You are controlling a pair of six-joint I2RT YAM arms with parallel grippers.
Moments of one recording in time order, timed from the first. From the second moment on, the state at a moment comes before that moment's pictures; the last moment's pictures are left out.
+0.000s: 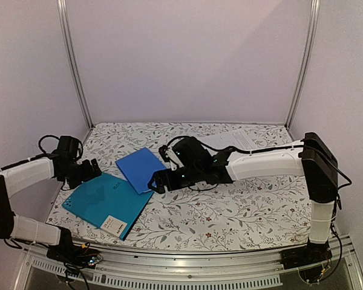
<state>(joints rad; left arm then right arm) -0.07 1.21 0.66 -0.43 -0.03 -0.52 1.04 2.00 1.45 -0.12 -0.13 0.55</state>
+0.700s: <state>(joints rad) 0.19 1.36 0.61 -0.33 0.06 -0.54 1.14 2.27 1.47 0.21 -0.51 1.07</state>
